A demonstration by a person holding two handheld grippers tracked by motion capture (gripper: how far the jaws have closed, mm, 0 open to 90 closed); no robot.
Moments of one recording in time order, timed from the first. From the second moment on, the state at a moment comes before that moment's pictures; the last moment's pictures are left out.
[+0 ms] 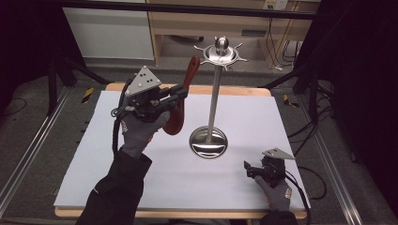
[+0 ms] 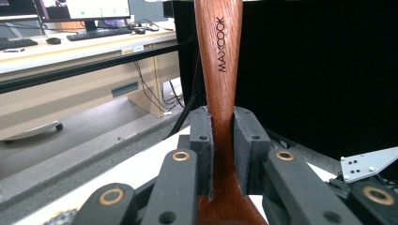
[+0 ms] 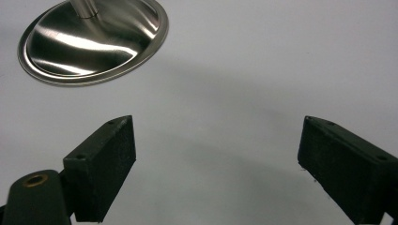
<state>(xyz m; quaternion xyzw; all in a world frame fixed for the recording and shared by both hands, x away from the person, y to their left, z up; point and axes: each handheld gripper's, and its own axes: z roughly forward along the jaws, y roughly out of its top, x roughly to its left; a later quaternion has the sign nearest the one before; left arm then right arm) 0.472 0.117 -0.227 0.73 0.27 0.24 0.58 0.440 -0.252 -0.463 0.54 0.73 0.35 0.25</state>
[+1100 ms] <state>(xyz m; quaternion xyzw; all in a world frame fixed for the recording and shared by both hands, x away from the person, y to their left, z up) 0.484 0.102 -0.233 0.73 0.27 0.24 0.58 0.440 -0.253 -0.463 0.53 0.73 0.35 0.25</state>
